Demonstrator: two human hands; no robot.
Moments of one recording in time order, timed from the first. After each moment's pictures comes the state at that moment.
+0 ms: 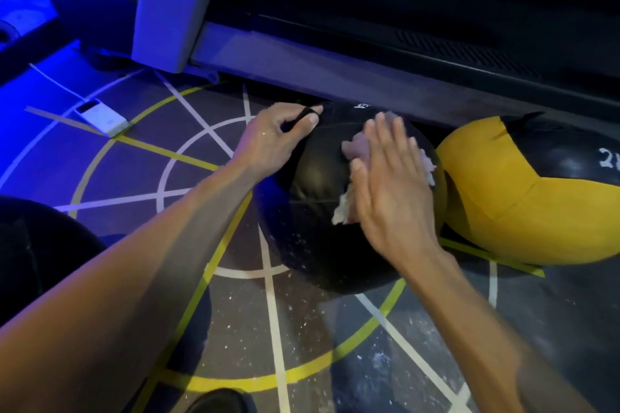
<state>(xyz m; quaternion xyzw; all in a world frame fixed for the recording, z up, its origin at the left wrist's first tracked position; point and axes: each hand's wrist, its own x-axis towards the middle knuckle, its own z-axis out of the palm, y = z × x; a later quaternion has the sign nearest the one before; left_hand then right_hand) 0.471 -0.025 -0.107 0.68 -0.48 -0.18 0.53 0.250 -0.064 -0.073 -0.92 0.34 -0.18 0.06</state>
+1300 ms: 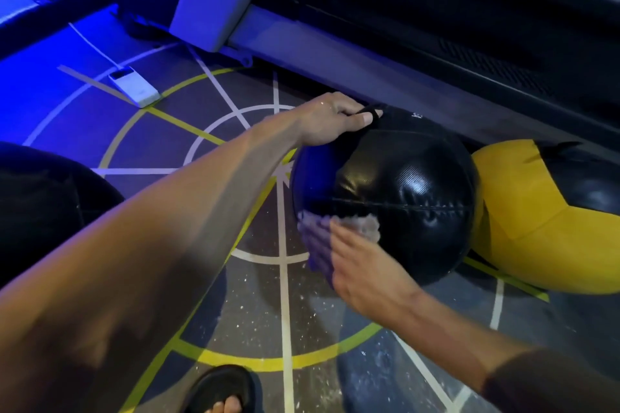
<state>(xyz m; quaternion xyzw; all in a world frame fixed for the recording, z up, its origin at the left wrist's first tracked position) 0.492 -0.038 -0.068 0.67 -0.53 -0.36 0.38 0.246 -0.001 -0.118 -0.95 -0.09 0.07 -0.29</state>
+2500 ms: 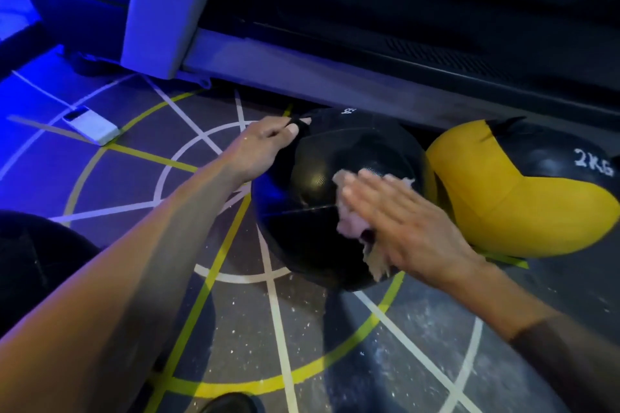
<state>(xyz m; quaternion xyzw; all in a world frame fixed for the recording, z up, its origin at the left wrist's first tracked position) 0.486 -0.001 -0.082 0.69 -0.42 -0.35 0.48 0.195 -0.081 -0.075 -0.99 0.07 -0.10 -0.05</state>
